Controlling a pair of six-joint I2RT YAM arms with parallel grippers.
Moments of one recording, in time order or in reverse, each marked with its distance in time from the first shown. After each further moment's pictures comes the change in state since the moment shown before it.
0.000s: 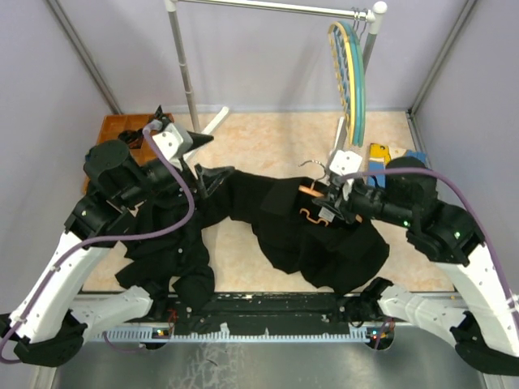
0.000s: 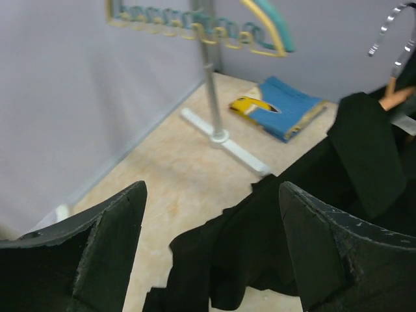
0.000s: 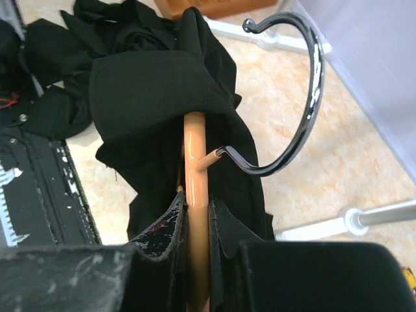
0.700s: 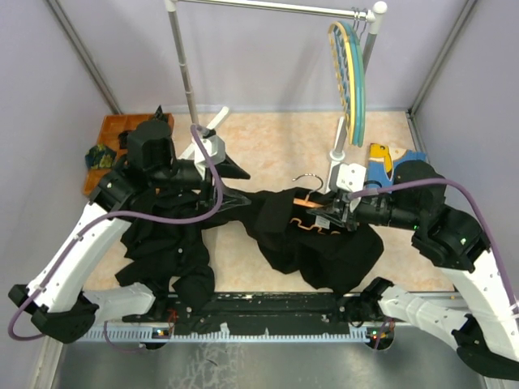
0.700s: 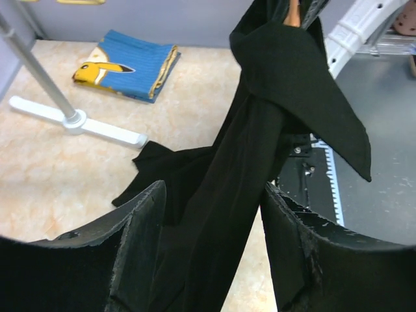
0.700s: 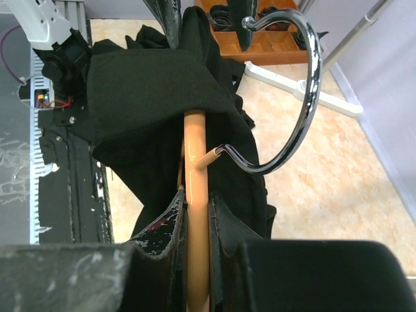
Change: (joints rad) left arm -0.006 0.194 0.126 -0.266 0.569 0.104; right arm 0.000 -0.059 -0.037 0.053 -0.243 -0.080
